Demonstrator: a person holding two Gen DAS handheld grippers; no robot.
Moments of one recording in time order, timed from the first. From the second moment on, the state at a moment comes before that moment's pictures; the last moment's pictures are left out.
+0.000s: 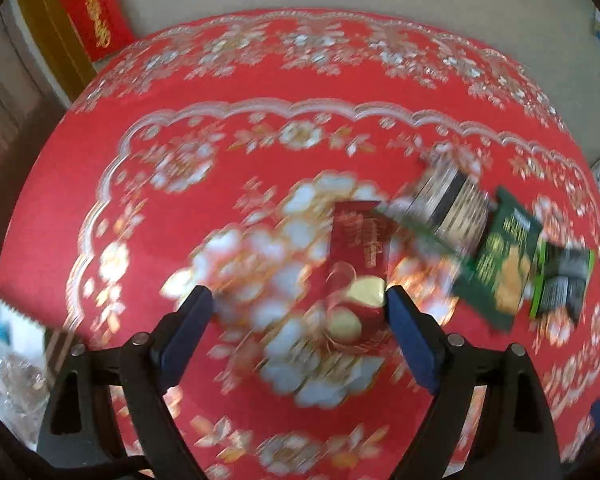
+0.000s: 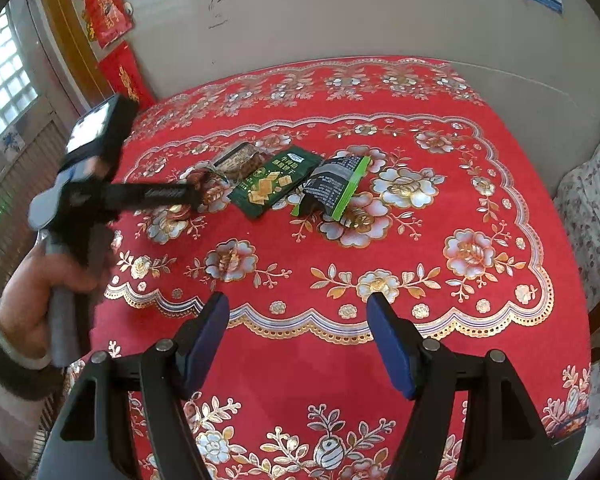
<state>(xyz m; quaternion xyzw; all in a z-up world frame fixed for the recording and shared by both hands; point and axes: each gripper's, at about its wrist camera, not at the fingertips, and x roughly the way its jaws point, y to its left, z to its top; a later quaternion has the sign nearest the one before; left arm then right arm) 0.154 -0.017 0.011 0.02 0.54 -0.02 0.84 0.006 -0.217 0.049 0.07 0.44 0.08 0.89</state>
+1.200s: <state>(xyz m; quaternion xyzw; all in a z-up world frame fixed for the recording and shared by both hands) 0.147 -0.015 0.015 0.03 0.51 -0.06 0.86 0.074 -0.230 0.032 0.10 0.45 0.03 0.89</state>
